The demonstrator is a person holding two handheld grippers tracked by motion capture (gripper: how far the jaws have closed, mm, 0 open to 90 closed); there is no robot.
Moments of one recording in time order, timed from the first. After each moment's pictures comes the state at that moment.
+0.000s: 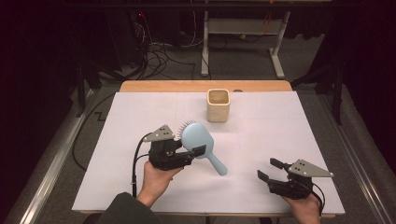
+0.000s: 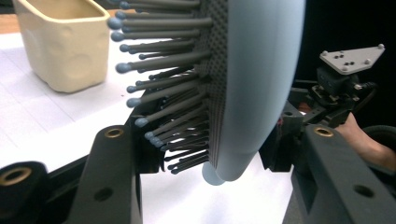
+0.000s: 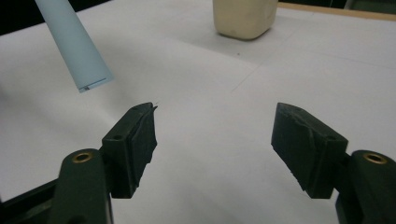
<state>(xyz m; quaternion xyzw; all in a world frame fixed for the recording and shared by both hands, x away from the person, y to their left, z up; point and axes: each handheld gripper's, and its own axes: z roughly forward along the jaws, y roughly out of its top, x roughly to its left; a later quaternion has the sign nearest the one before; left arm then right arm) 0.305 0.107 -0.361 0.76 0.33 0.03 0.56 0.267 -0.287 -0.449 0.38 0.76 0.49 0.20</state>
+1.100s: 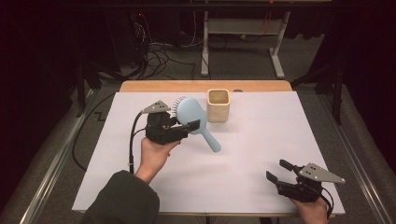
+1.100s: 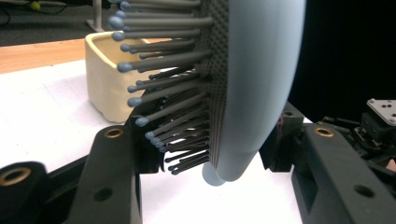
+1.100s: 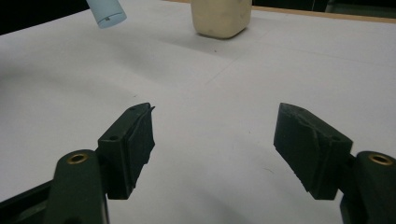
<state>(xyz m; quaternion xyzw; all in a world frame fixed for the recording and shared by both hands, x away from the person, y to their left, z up) 0.353 0.115 -0.330 0.75 0.37 0.06 0.54 0.262 -0.309 -0.458 0.39 0.74 0.50 0.22</state>
